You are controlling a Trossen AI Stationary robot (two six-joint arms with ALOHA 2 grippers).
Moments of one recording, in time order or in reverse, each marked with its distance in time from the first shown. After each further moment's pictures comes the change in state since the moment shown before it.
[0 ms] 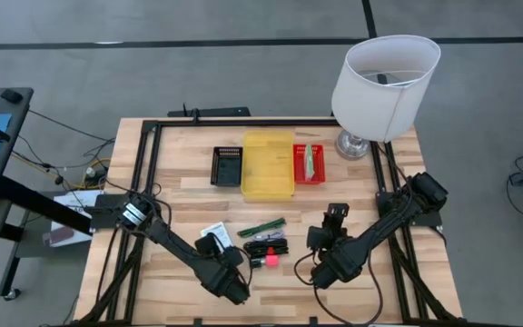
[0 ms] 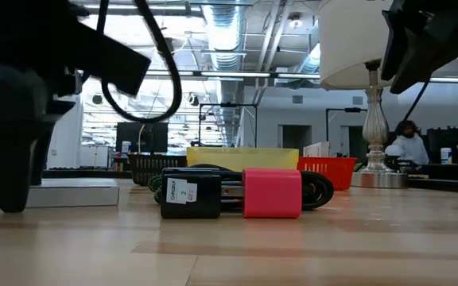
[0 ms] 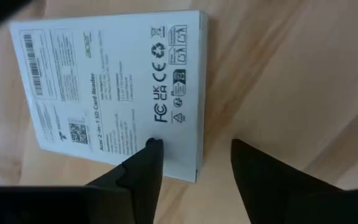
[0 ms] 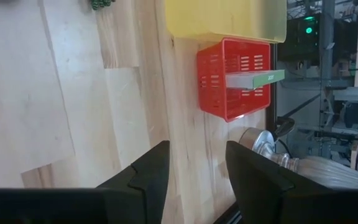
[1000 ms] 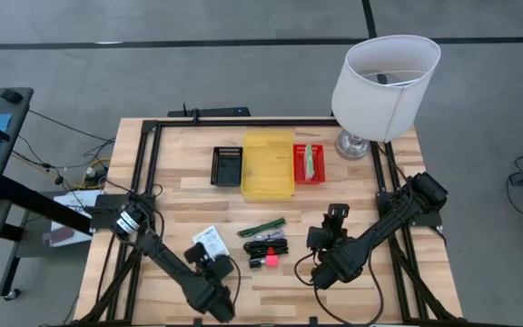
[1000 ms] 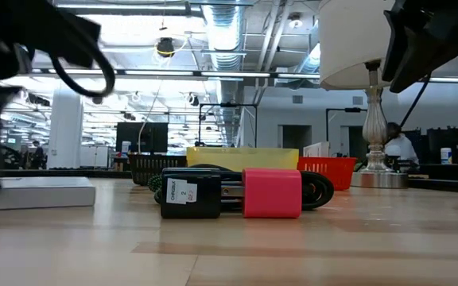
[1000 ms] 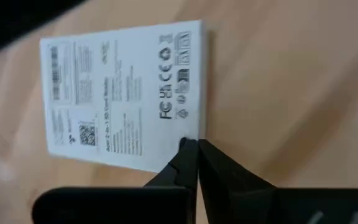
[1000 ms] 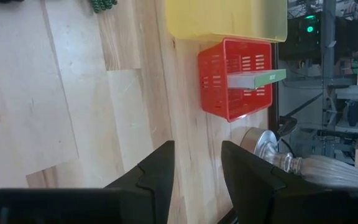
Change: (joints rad) left arm -0.135 0.014 0.032 -0.039 -0.140 -0.255; right arm 0.002 0.000 0.000 0.005 0.000 0.017
